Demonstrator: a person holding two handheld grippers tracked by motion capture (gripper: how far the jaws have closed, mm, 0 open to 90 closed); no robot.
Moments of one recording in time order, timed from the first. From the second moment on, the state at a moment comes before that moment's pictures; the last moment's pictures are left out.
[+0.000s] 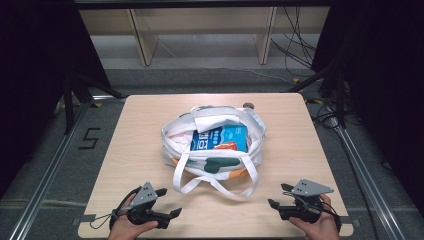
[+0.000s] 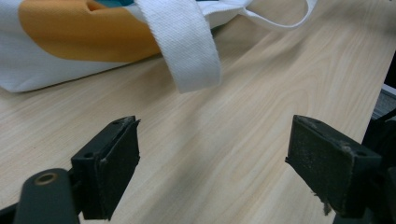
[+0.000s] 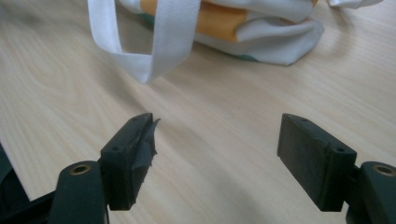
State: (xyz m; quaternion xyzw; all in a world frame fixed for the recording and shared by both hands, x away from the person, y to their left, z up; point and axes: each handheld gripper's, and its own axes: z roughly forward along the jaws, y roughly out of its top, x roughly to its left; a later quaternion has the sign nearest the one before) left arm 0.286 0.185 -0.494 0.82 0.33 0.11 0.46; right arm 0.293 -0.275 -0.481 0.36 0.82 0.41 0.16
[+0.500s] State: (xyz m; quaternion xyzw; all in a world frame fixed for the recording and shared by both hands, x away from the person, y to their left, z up) left arm 0.286 0.184 -0.497 0.81 0.34 0.11 0.46; right arm 0.291 -0.275 -0.486 0.36 0.83 0.40 0.15
